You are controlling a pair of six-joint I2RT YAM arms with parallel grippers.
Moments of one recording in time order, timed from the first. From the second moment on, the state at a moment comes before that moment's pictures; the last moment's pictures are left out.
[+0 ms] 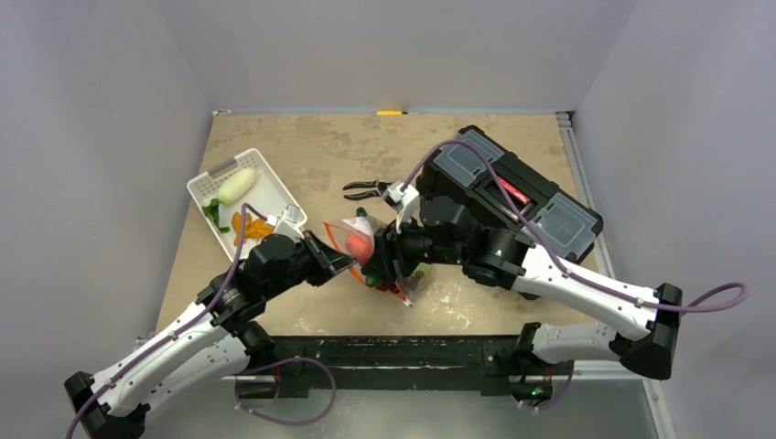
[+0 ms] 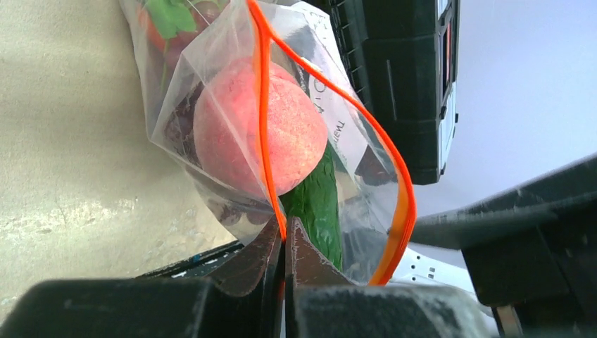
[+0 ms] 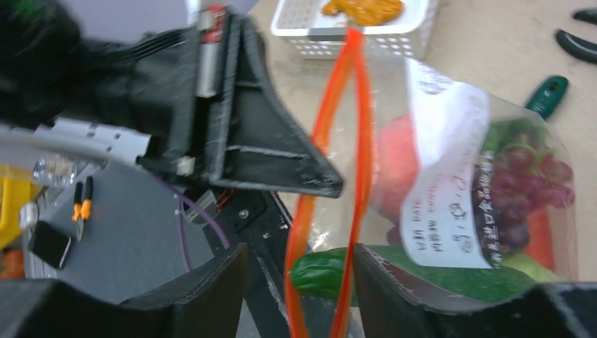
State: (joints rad) left arm -0.79 0.63 0.61 -0.43 -0.04 -1.26; right arm 1.02 1.20 1.13 -0.40 -0.16 0.45
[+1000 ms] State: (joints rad) left arm -0.79 0.60 0.66 -0.44 -0.02 -1.28; right arm 1.28 1.18 1.39 -0.67 0.28 0.31
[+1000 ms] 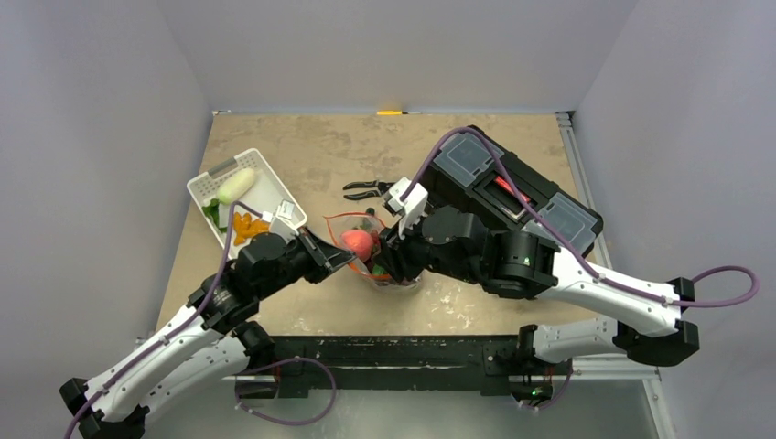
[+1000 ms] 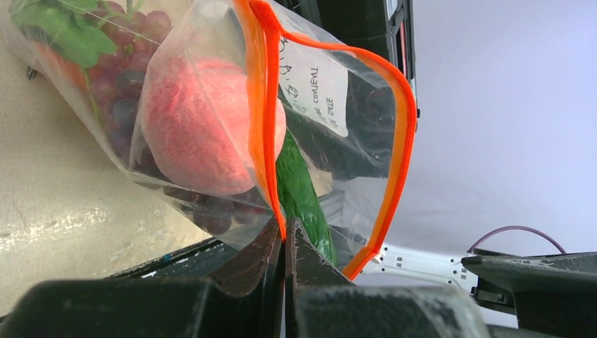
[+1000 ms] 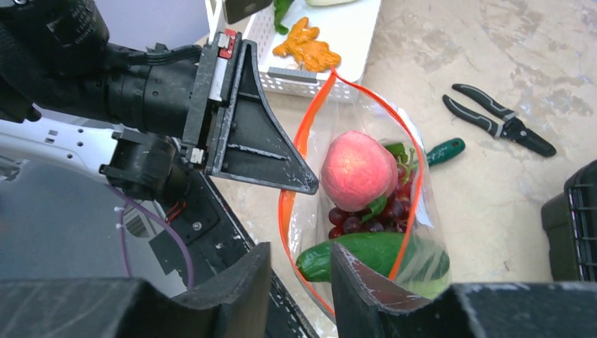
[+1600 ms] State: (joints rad) left arm -0.79 0.57 0.66 -0.44 -0.02 -1.28; right arm 1.28 1.38 1.23 -0.69 0.32 0.46
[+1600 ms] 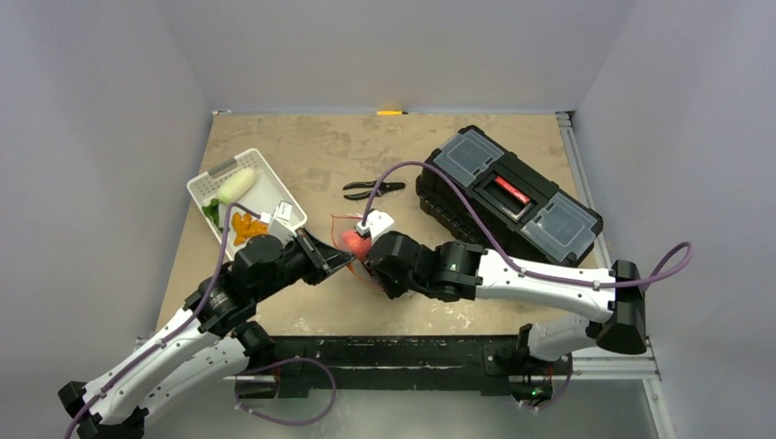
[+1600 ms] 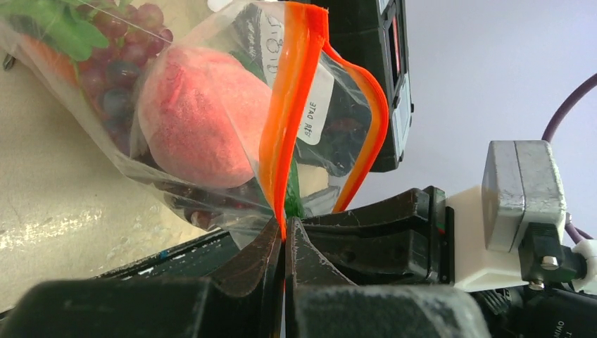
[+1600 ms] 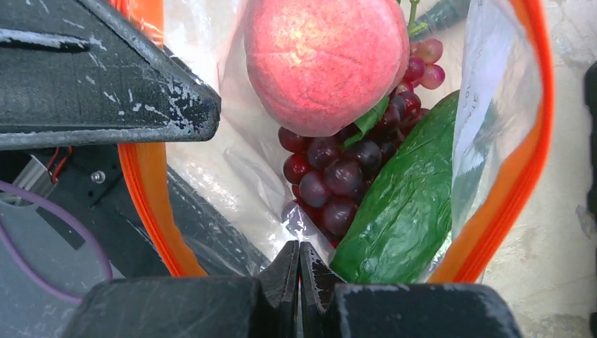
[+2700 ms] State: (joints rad) left arm -0.79 0.55 0.66 -0.45 -0.02 -1.28; right arm 1.28 1.27 1.28 -0.68 0.35 0.44
